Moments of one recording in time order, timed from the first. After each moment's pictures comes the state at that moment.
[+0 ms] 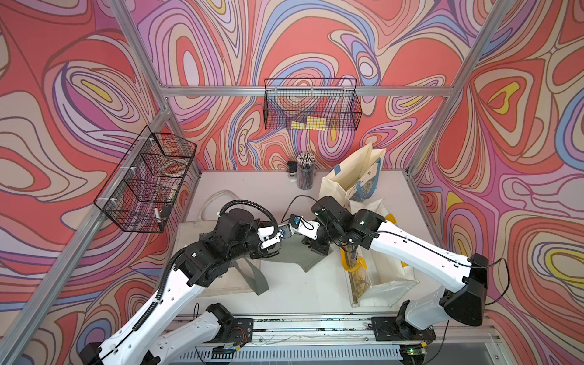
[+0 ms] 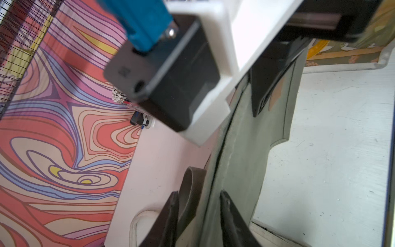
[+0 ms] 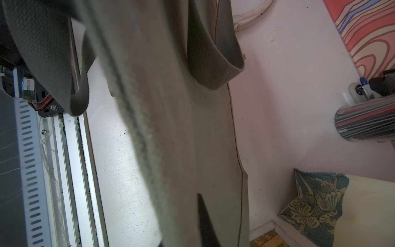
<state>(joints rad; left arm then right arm) -0.67 0.90 1.11 -0.82 0.05 0.75 0.91 1.51 1.45 -0.86 -0.14 -0.37</state>
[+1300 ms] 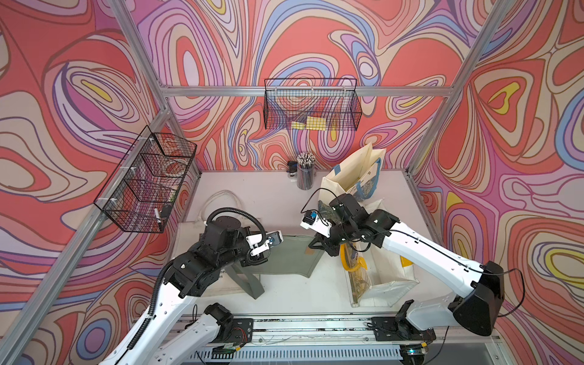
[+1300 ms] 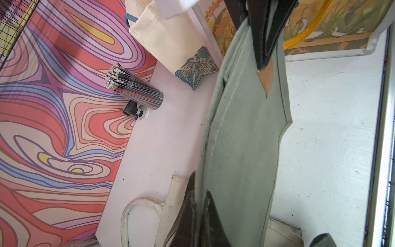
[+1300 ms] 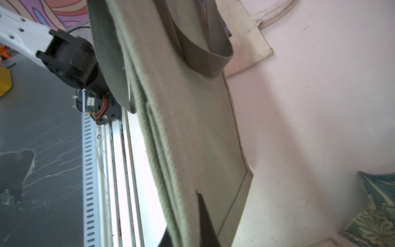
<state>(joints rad) -0.56 0.80 1.04 -0.86 0.16 0.79 0.75 1.40 1.29 -0.79 -0.46 -0.33</state>
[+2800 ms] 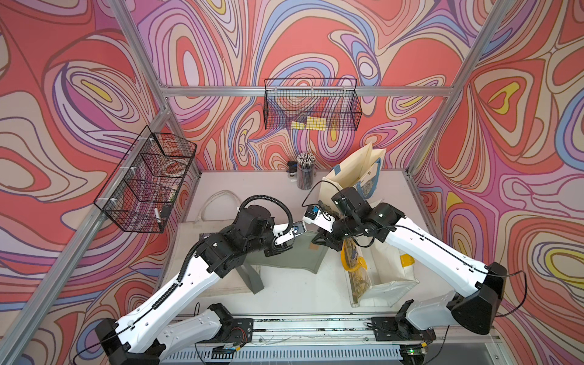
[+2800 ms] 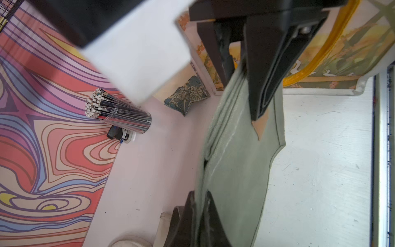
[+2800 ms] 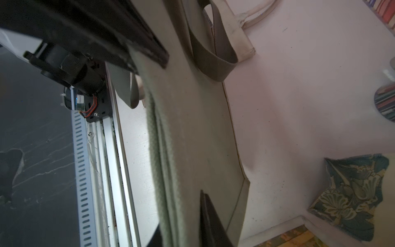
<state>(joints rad) -0.73 1.01 1.10 -0.70 0.10 0.66 0.74 1.41 1.38 -0.88 -0.42 -0.34</state>
